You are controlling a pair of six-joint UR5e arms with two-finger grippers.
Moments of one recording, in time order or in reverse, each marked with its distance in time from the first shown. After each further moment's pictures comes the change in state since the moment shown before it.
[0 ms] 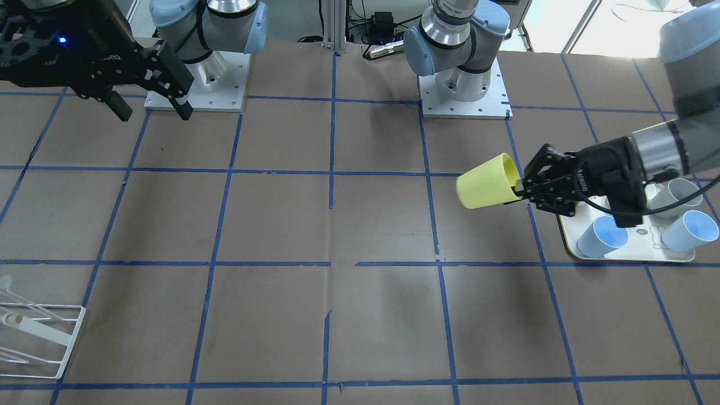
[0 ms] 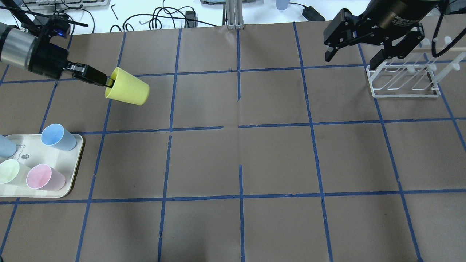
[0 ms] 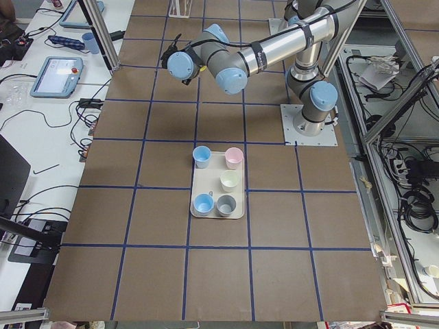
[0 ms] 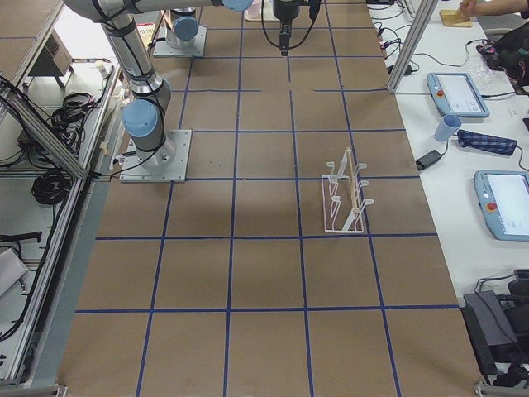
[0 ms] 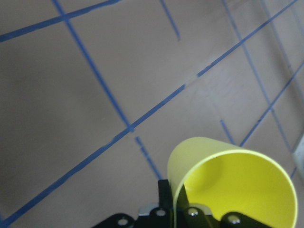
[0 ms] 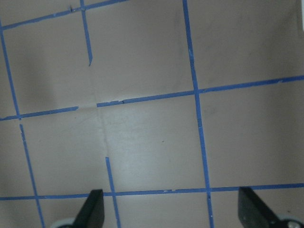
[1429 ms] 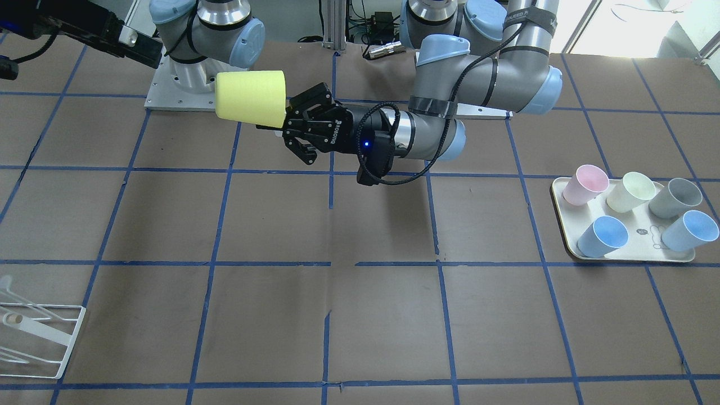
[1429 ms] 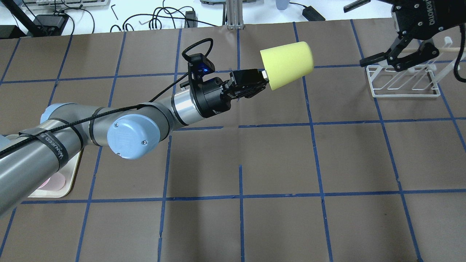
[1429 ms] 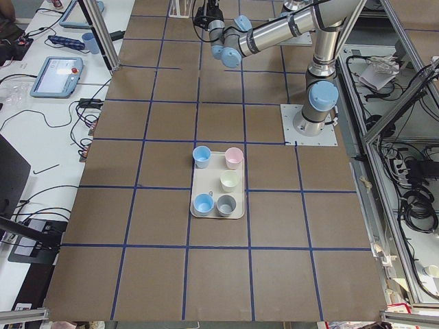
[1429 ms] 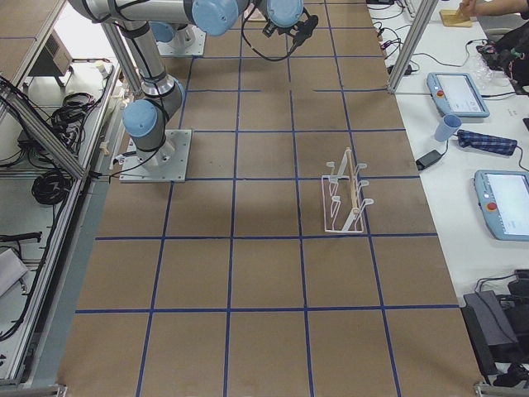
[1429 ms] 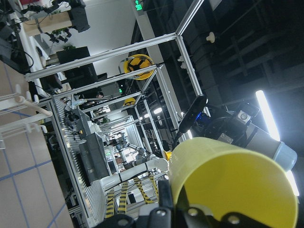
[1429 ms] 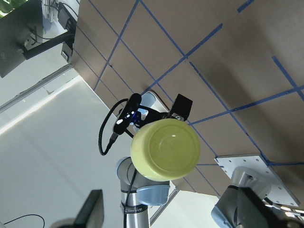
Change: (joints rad) left arm -0.620 0.000 -0.366 0.116 -1.261 0.045; right arm -0.277 0.000 -0.021 0.582 0.677 -0.035
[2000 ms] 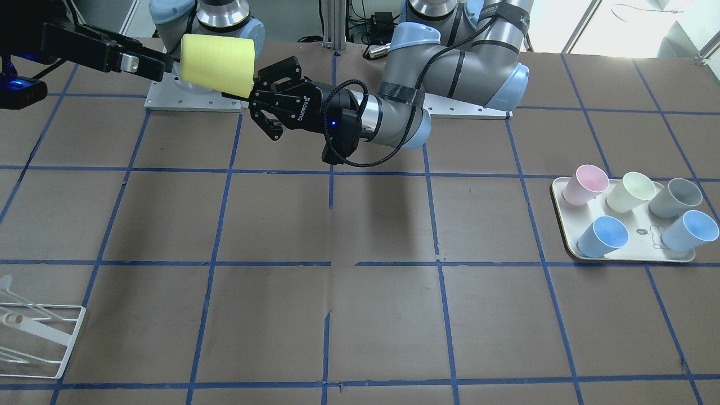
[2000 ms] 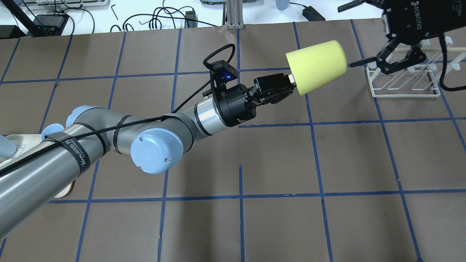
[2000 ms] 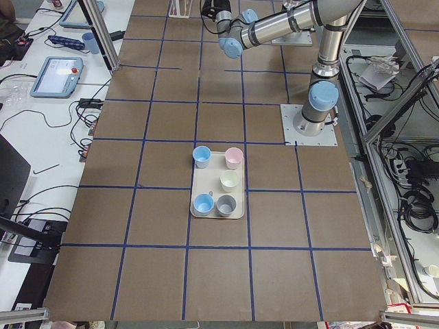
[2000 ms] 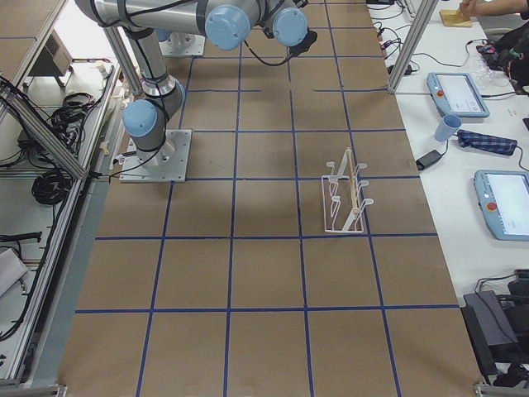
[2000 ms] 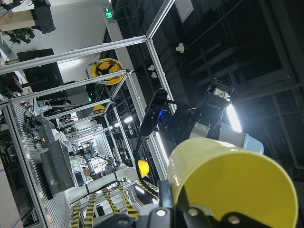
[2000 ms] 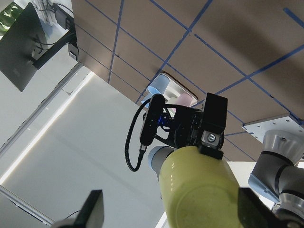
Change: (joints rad) left arm -0.102 -0.001 0.002 0.018 -0.123 0.003; right arm -0.003 0.050 0.018 0.096 0.067 0.110
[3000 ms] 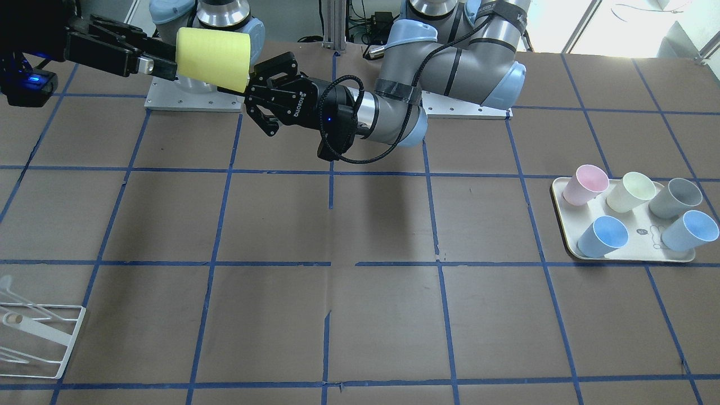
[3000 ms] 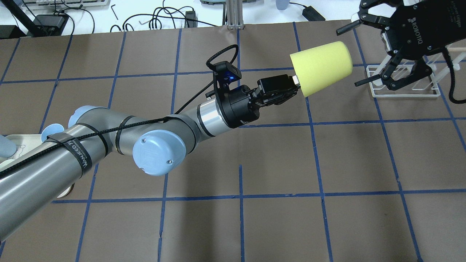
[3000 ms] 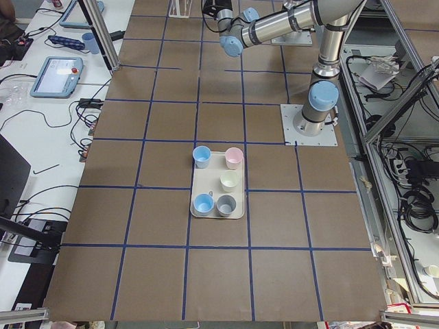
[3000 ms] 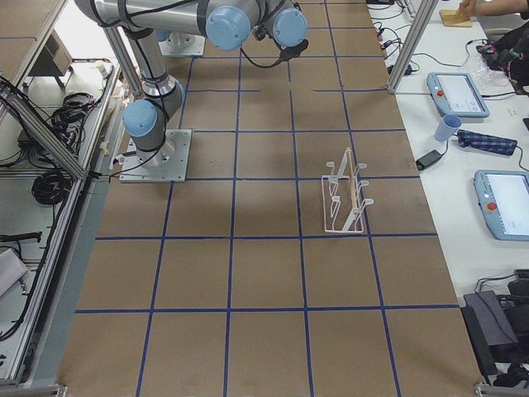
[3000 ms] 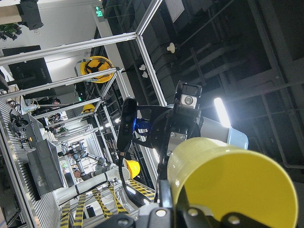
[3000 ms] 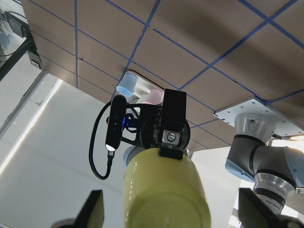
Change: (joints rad) left arm -0.011 0.002 0.002 0.000 -0.005 0.000; right arm 0.008 -0.007 0.003 0.040 -0.109 0.066
